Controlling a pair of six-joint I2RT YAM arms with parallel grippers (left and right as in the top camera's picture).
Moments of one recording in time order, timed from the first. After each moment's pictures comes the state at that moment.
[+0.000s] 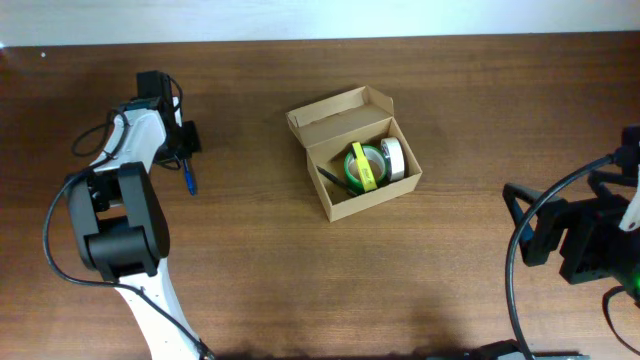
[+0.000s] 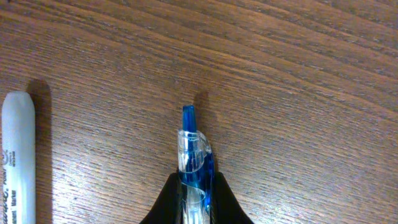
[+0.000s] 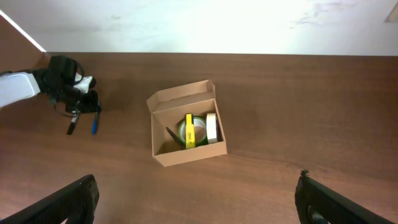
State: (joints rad) left arm 0.15 2.22 1.62 -0.74 -0.06 -0.11; right arm 0.22 1.22 2.32 -1.69 -0.08 0.15
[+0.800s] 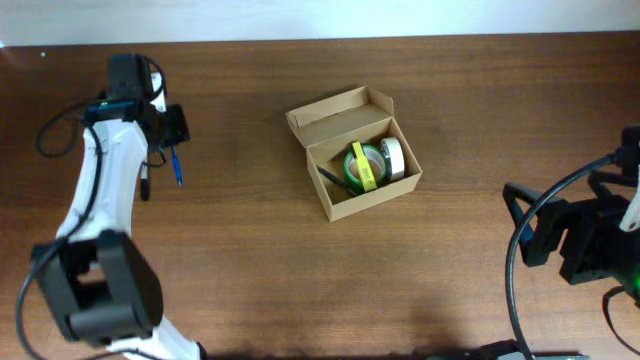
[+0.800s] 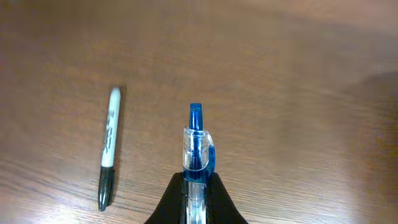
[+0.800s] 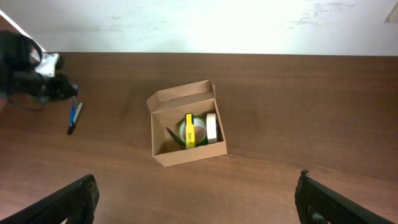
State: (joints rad) left arm 0.12 1.82 1.54 -0.80 -0.04 -0.09; right arm 0.22 1.22 2.32 -1.69 -0.08 0.15
